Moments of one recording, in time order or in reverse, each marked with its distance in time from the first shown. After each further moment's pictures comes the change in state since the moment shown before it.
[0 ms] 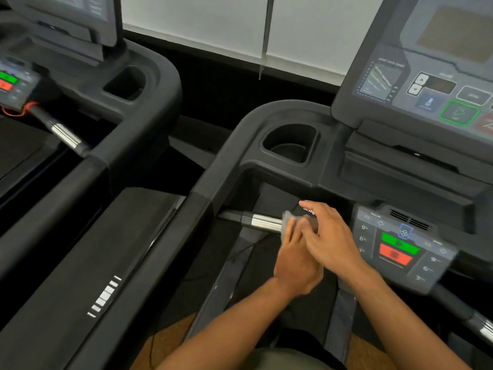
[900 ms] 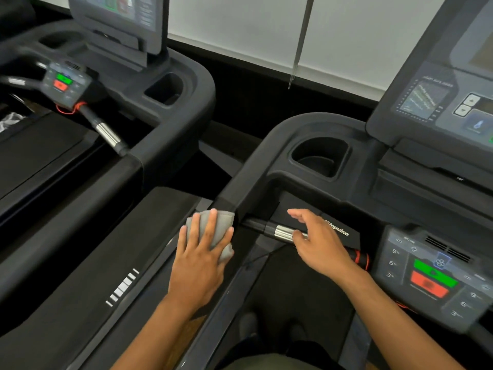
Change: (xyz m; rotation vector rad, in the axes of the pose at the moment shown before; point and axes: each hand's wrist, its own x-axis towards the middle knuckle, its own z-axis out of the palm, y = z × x) left_hand -0.137 -0.154 -0.134 0.349 -0.125 -0.414; right_hand 0.030 -0.036 0.037 0.081 -0.242 -0.070
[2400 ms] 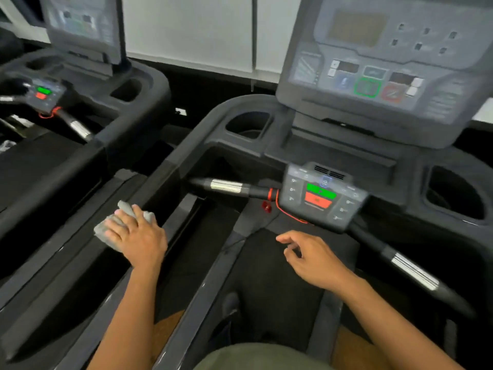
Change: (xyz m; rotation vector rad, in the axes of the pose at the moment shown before) left_hand -0.070 0.084 0.017 -0.257 0.120 -0.847; right_hand -0.222 0.143 -0.051 0.015 -0.082 -0.047
